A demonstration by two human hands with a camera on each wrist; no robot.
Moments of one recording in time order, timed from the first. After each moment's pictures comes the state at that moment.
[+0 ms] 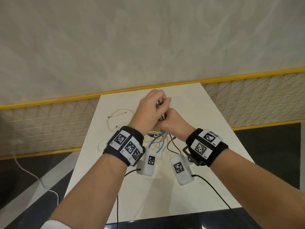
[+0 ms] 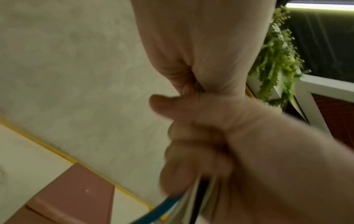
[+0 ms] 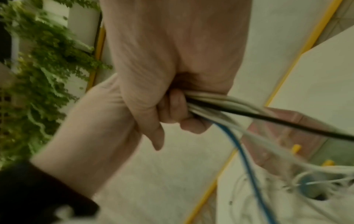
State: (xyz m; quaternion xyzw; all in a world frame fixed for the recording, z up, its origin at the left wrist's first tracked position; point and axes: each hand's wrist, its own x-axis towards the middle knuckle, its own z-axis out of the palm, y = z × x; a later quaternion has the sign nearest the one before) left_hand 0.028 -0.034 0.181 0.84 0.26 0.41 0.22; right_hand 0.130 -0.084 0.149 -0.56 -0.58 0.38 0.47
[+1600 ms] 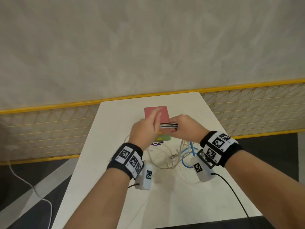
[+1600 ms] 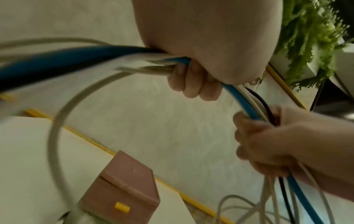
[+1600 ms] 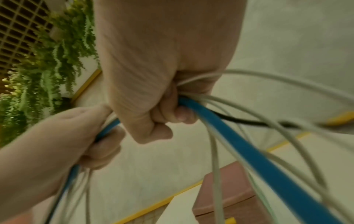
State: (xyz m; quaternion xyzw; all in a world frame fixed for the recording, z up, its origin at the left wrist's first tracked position) left_hand 0.015 -0.037 0.146 0.86 0.40 0.29 0.13; right_hand 0.171 -0.092 0.162 -0.66 -0.70 0.17 0.22
